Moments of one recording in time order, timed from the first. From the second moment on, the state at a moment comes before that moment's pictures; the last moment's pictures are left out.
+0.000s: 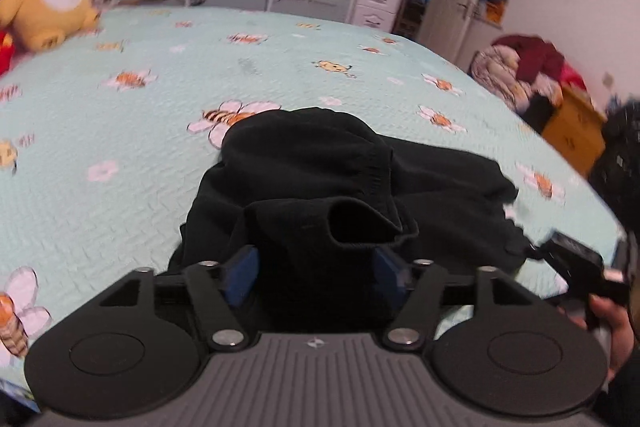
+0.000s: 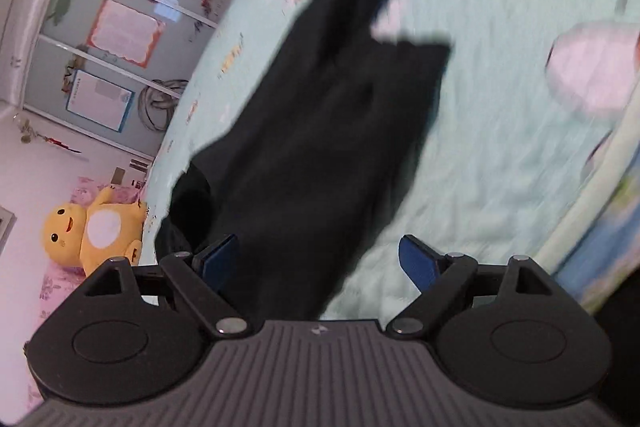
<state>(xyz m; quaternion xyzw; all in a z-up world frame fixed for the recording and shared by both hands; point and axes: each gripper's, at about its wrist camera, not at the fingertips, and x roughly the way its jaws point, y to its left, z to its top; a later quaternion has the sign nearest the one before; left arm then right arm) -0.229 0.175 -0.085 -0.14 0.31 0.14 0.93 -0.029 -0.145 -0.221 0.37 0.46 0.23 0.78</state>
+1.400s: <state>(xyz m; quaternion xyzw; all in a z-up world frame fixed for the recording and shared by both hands) -0.205 0.104 -0.105 -0.04 0.33 0.07 0.94 -0.011 -0.072 -0.097 0.23 0.34 0.38 0.83</state>
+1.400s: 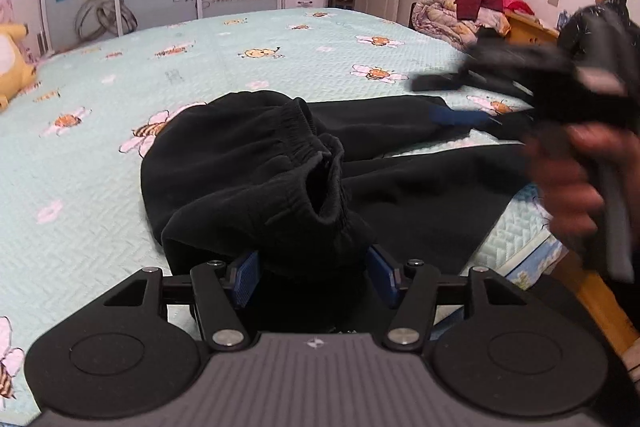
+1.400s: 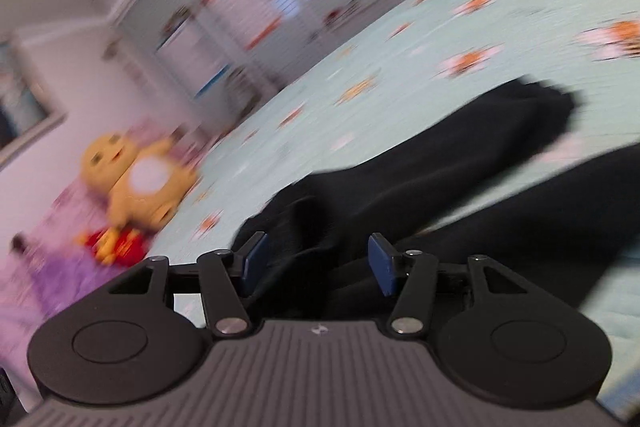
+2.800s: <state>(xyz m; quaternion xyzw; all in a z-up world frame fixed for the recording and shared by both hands) -0.221 0.091 -0.111 0.00 0.33 0.01 0.94 0.023 -0.076 -0.191 0.35 0.49 0.36 0.71</state>
